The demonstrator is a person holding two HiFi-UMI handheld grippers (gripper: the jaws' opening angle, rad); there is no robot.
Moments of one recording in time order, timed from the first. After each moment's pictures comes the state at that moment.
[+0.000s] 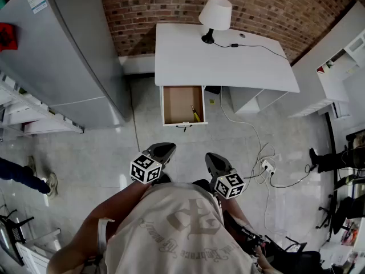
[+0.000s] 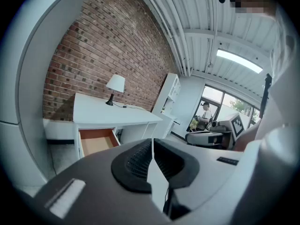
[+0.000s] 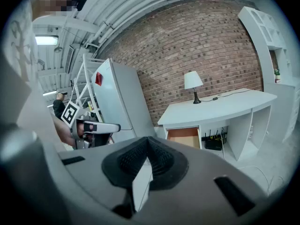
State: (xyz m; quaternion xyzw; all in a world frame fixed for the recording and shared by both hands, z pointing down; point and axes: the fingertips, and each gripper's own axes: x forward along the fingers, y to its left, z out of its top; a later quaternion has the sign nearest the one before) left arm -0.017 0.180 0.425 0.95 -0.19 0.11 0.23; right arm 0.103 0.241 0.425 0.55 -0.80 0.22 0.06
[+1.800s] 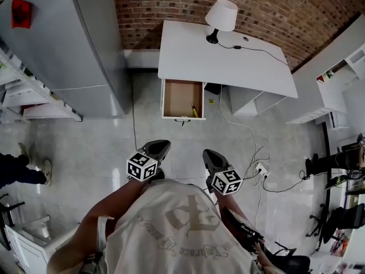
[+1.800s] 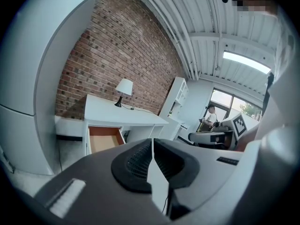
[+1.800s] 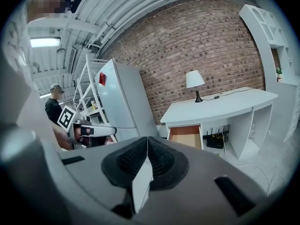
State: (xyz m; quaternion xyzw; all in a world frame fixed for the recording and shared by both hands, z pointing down) left arm -0.042 0.222 0.421 0.93 -0.25 0.10 0.24; right arm 0.099 0.274 0.417 0.53 -0.81 0.23 0.07
